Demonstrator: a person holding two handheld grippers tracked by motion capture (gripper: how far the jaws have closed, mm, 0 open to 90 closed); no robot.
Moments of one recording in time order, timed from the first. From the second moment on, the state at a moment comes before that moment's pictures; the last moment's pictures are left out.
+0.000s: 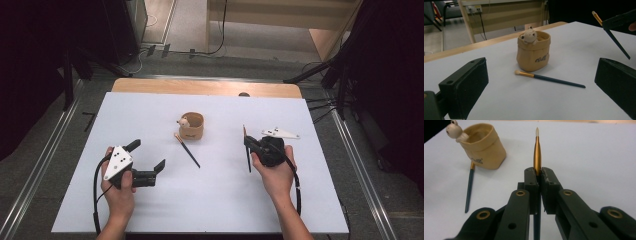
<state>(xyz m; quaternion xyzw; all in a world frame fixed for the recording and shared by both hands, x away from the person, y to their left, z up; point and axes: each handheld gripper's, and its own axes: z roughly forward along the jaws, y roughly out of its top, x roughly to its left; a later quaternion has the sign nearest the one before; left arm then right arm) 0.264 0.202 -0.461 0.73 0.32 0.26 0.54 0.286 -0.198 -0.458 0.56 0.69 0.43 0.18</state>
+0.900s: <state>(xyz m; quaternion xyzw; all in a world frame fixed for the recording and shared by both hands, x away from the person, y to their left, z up) 0.285 0.145 -0.459 0.75 0.26 0.19 0.58 0.253 -0.191 -0.456 0.49 0.64 0.55 0.25</state>
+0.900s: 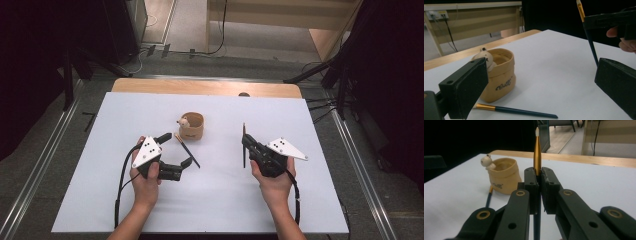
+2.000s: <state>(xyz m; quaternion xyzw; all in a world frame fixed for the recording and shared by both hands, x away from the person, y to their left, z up) 0.268 0.087 -0.464 0.78 0.19 0.07 0.60 0.232 -0.150 -0.444 0.43 0.64 0.61 0.20</state>
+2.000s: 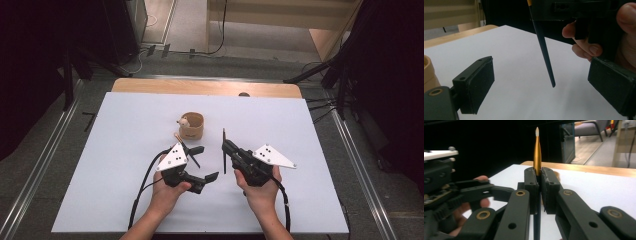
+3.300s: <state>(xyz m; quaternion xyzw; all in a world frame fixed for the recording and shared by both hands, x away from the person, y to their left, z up) 0.263 0.077 -0.461 0.78 0.23 0.07 0.58 0.218 -0.120 -0.449 0.40 0.65 0.62 0.20</state>
